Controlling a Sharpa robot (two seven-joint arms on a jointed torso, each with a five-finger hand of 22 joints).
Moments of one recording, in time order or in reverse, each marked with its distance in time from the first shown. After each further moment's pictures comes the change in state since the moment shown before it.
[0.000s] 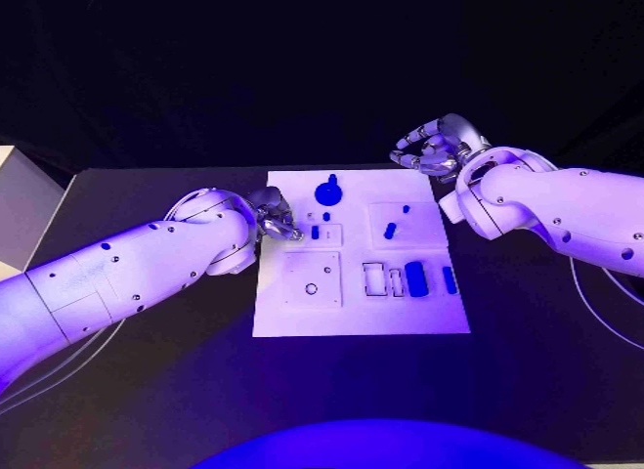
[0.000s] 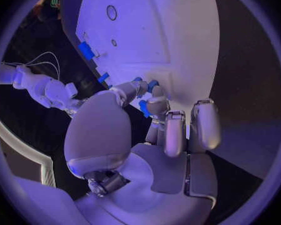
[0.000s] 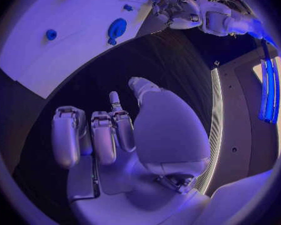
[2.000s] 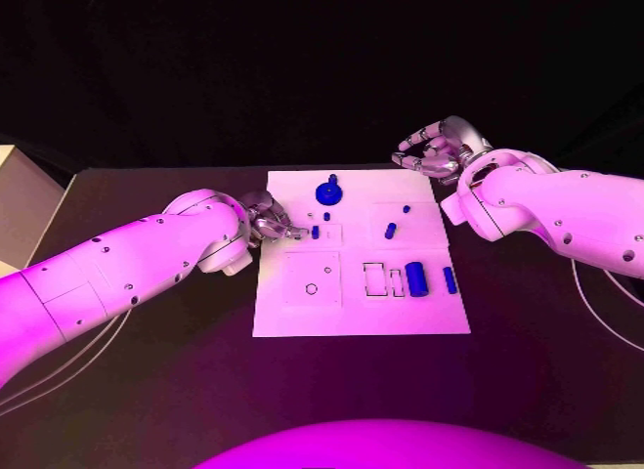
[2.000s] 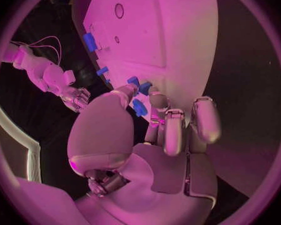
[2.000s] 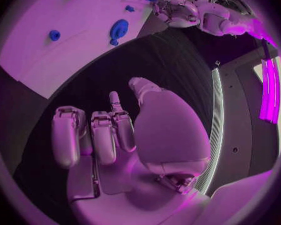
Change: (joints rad) left arm 0.001 -0.010 0.002 -0.034 0.160 0.020 -0.009; left_hand -0.060 0.046 -0.359 0.216 -0.200 -0.037 0.009 -0.085 0.001 -0.079 0.025 -0.034 -0.068 0.002 0.013 -0.013 0.000 0.000 -0.026 0.013 -0.035 -0.040; right arm -0.006 -0.004 0.000 -0.002 0.003 0.000 0.001; right_hand -0.009 -0.001 0.009 -0.002 0.004 0.000 0.000 0.000 0.000 0.000 0.000 0.000 0.000 0.000 0.000 0.000 0.000 0.000 0.000 0.000 0.000 0.000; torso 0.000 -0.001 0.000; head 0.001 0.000
